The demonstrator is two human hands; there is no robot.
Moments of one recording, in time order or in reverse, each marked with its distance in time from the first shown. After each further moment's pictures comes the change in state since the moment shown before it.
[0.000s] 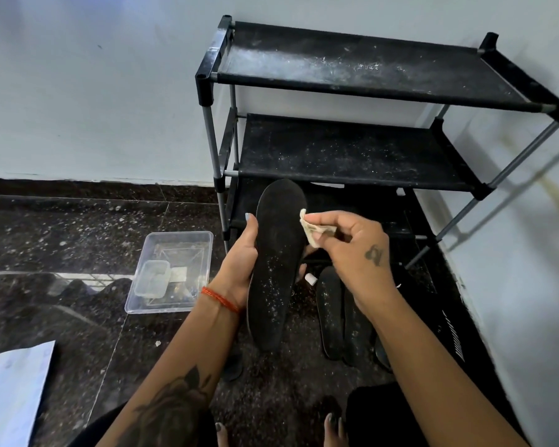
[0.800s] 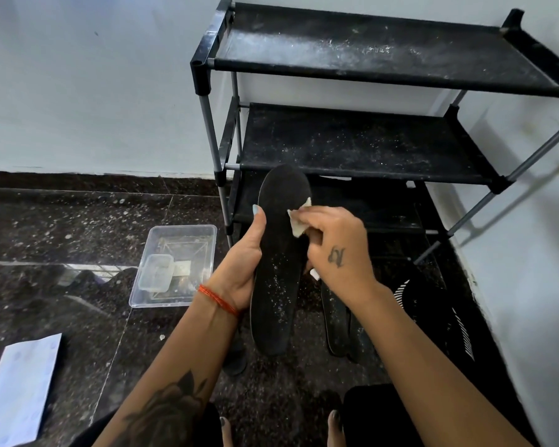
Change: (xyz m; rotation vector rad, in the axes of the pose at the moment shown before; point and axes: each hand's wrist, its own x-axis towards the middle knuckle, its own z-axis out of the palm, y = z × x) left_hand 0.001 0.001 0.002 0.042 -0.031 0.059; right_hand 0.021 0.025 0.026 -0.435 0.007 -0.383
